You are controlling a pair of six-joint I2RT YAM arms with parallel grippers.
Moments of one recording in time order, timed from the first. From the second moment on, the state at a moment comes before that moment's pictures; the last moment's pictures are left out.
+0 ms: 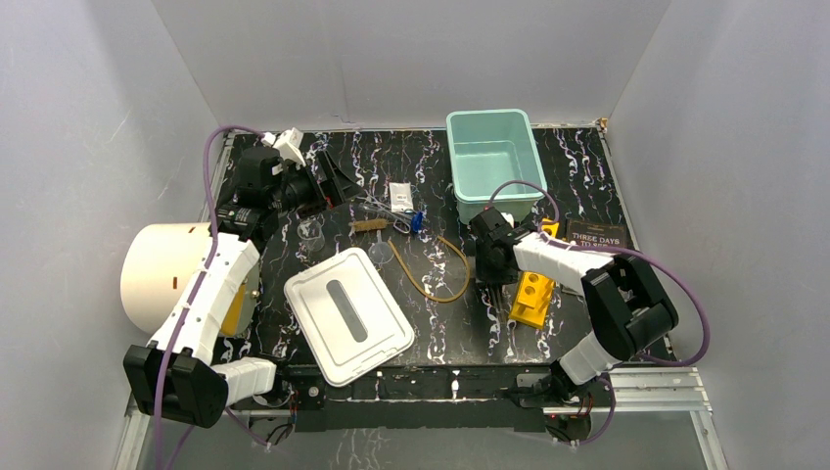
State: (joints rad) left arm -0.21 1.20 1.15 -0.45 0.41 -0.57; right arm 0.58 1.54 0.85 -0.56 0.20 0.52
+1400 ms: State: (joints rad) left arm -0.95 1.70 0.90 0.06 0.20 -0.88; right arm 0.58 1.30 0.76 -0.41 0.07 0.68
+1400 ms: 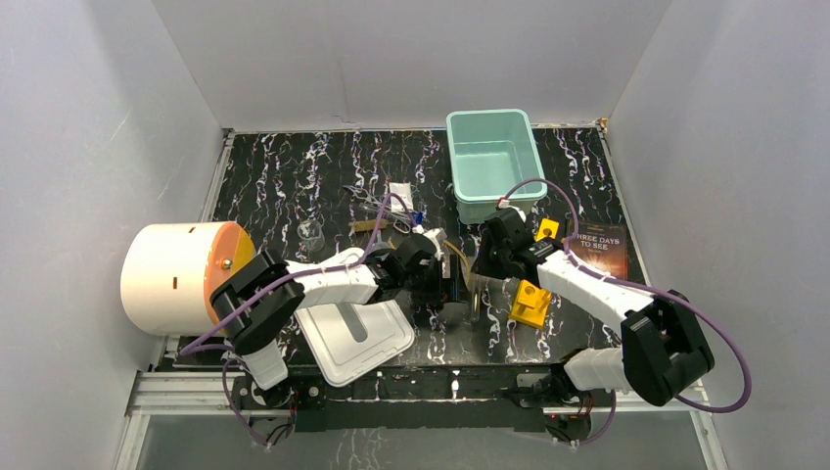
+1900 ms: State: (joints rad) left arm -0.99 1.74 0.91 0.22 0.20 -0.92; right arm 0.58 1.26 0.74 -0.40 -0.01 0.78
